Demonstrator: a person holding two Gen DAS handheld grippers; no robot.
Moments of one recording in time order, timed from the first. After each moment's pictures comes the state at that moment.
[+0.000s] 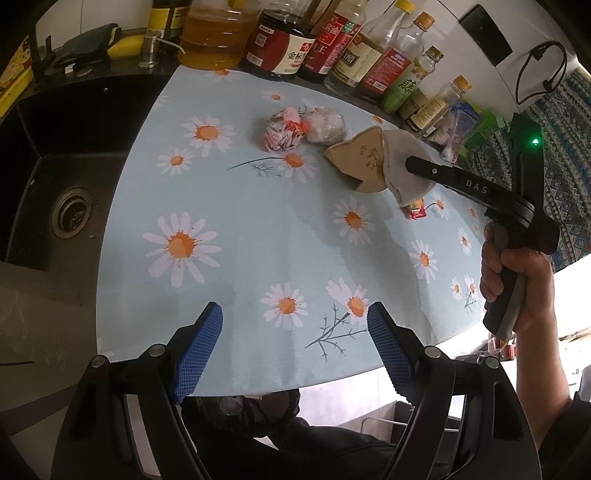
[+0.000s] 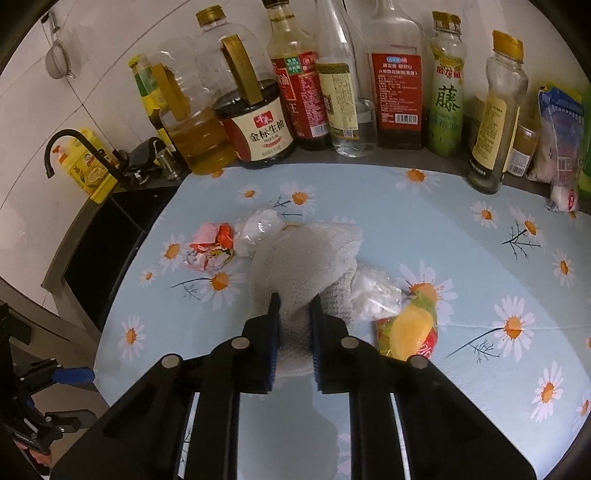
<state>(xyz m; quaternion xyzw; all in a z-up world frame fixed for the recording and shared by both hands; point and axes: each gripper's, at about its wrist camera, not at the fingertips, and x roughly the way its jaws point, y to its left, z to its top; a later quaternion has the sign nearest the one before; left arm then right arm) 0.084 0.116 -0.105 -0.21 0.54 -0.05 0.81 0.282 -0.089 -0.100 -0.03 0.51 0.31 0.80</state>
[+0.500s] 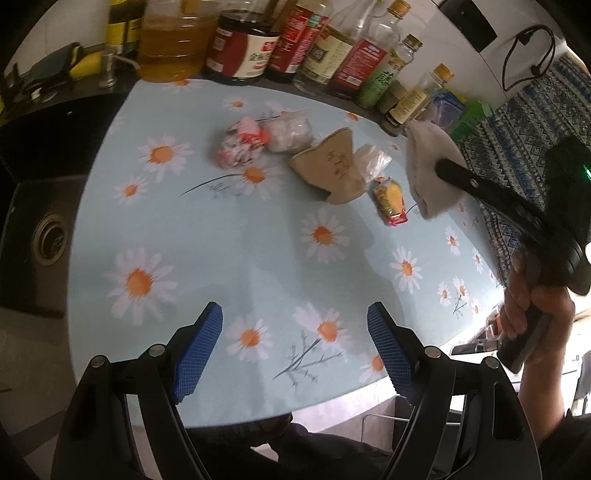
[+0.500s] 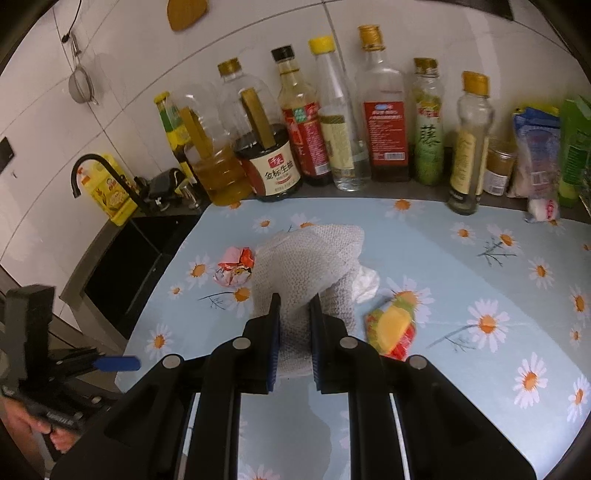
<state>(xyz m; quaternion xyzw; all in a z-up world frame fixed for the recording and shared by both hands) 0.122 0.090 -0.104 -0.19 0.55 -0.08 0.81 0.255 -0.129 -0.055 0.00 0.47 0.32 0.82</state>
